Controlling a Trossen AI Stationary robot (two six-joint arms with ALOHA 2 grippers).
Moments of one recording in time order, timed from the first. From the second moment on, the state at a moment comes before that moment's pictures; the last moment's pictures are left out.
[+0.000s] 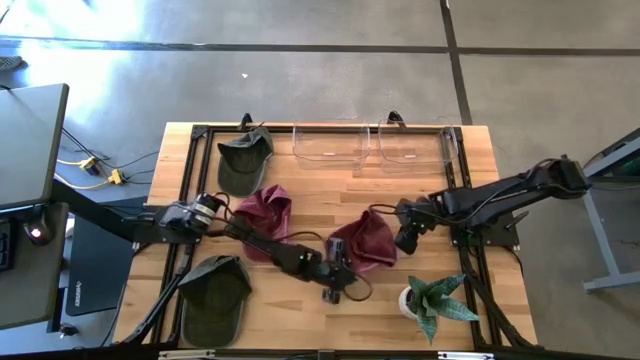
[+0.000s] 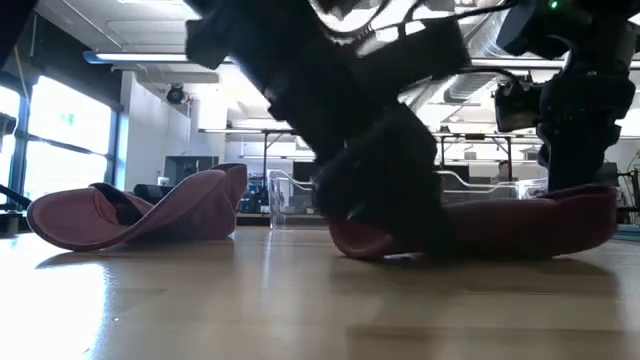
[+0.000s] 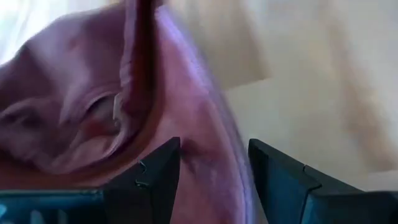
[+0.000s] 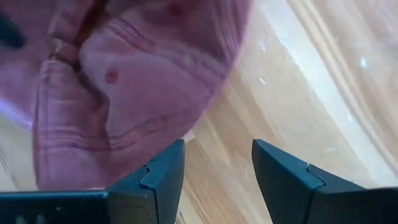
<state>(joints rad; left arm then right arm) -0.37 2.19 1.48 -0.09 -0.39 0.01 0.13 1.11 0.54 -0.59 0.02 0.75</state>
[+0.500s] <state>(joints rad) -0.36 2.14 1.49 -0.68 -0.90 -0.21 0.21 1.07 0.54 -0.58 0.06 0.74</state>
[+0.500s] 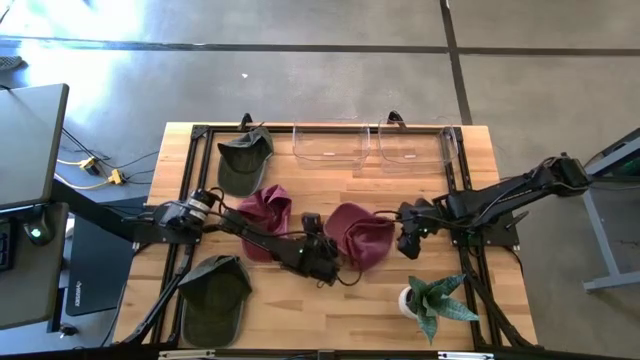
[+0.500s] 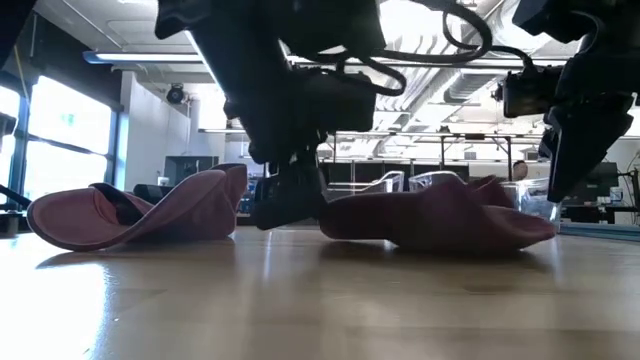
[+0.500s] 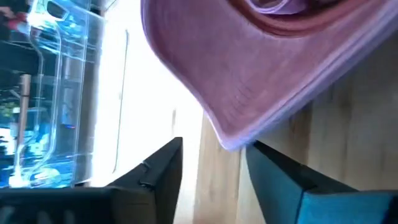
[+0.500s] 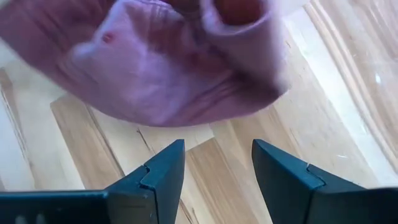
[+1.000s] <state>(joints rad) -0.39 2.08 1.43 -0.75 -0.95 -0.17 0.34 1.07 0.58 -0.52 0.10 0.62</state>
